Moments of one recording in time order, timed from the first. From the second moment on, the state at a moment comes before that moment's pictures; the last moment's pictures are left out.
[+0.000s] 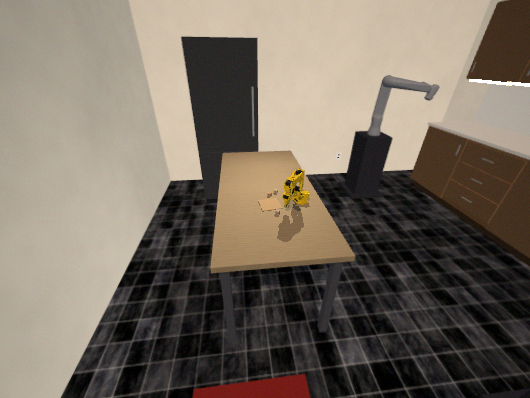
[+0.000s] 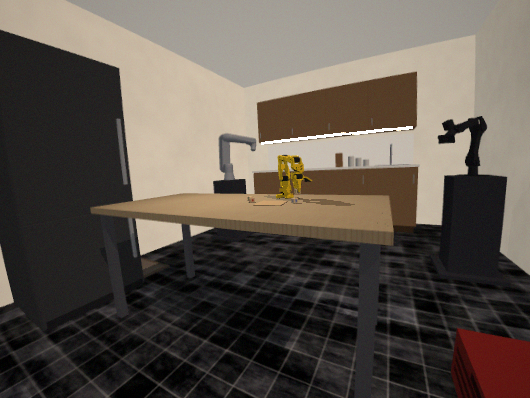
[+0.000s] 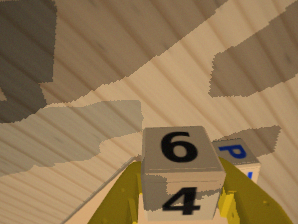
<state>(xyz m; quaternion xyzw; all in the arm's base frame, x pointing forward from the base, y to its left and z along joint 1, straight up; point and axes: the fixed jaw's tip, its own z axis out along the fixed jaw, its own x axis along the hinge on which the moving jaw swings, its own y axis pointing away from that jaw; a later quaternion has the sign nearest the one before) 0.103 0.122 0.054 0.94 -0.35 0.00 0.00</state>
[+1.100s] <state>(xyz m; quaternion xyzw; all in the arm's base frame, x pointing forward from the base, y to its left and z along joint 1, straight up) 0.104 0.121 0.050 0.94 -0.35 0.00 0.00</state>
